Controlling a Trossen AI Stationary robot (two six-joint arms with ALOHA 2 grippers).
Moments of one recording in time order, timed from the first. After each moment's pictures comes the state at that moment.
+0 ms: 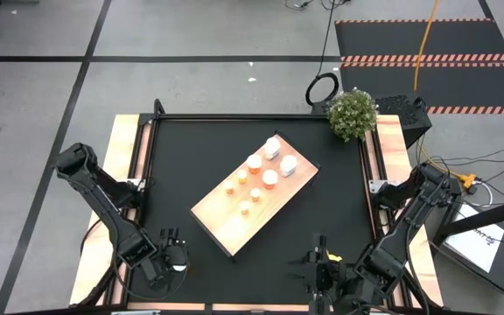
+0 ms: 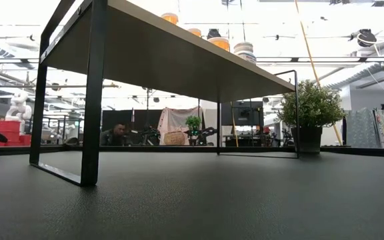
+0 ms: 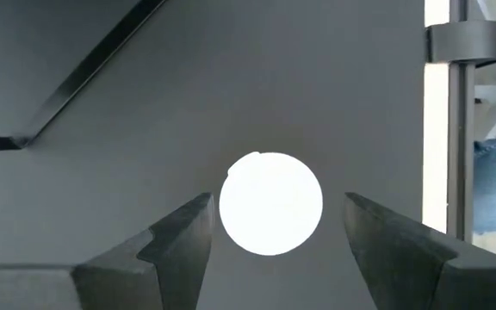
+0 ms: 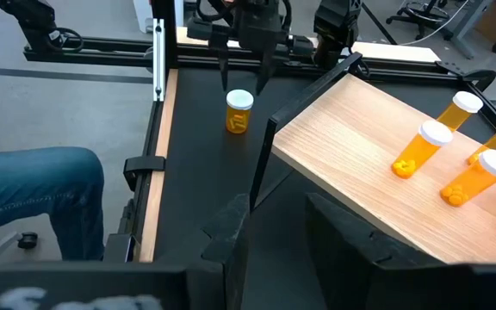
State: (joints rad) left arm -0.89 1.47 1.00 -0.80 -0.14 -0.86; right arm 0.86 1.71 1.62 -0.73 0.81 0.56
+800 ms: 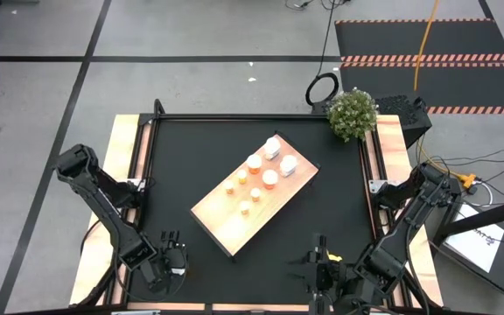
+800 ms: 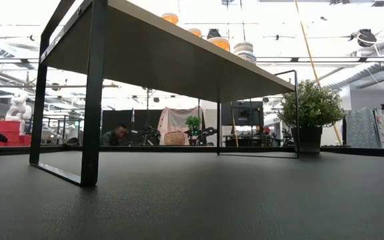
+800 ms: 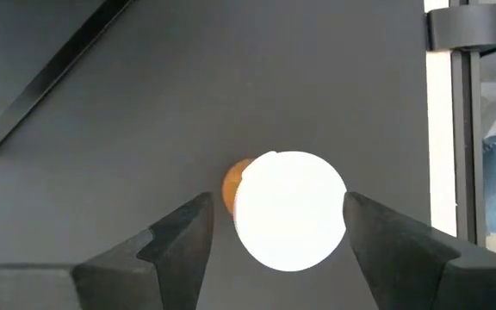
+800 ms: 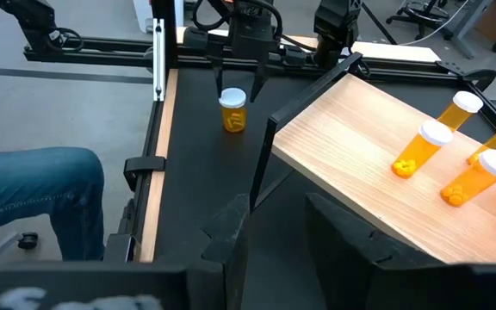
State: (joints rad) left arm -0.91 1.49 0.94 -0.71 -0.16 -0.85; right arm 0.86 1.71 1.62 -0.73 0.81 0.56
